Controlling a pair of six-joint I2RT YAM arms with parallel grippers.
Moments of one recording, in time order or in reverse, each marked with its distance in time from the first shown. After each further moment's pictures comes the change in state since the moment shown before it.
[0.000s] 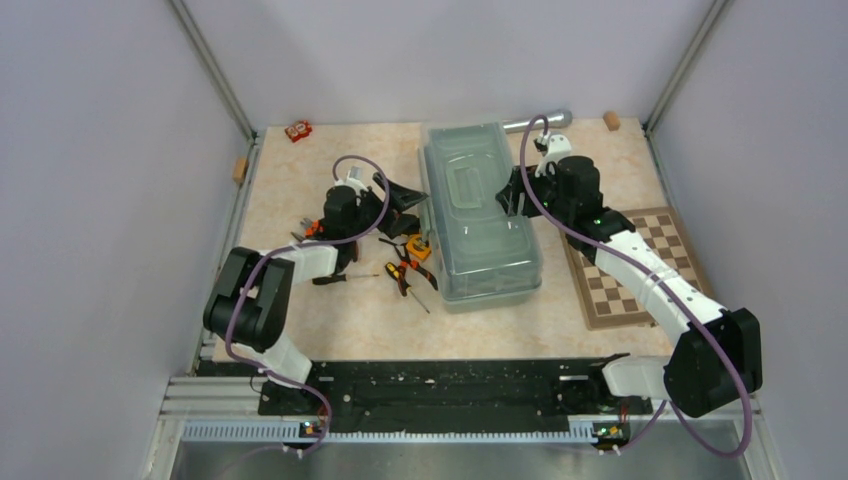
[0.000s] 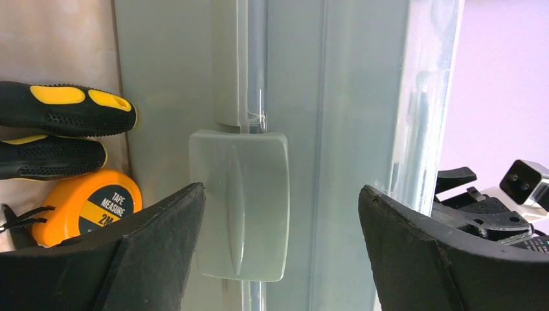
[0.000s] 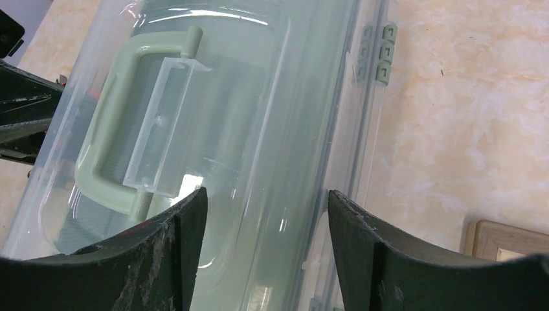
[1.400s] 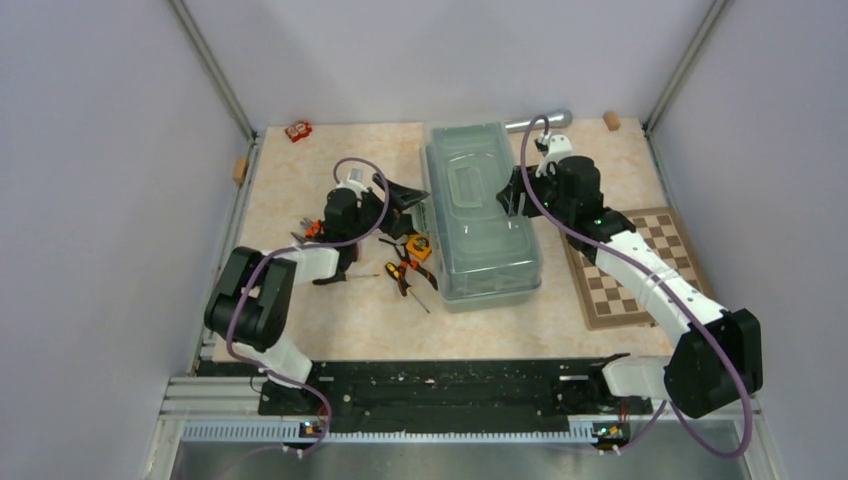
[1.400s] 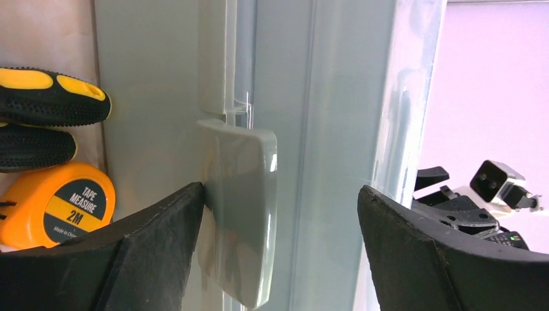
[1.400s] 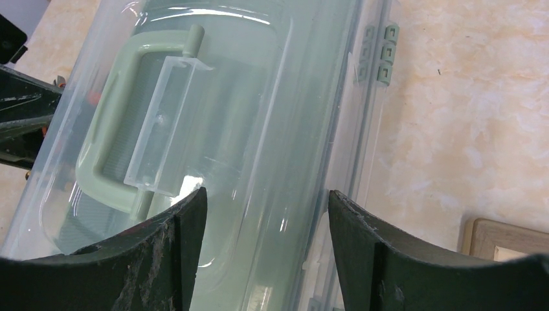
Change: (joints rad) left arm -0.007 0.026 -0.019 0.107 0.016 -0.119; right arm 0.000 -0.003 0.000 -0.002 0.004 0.000
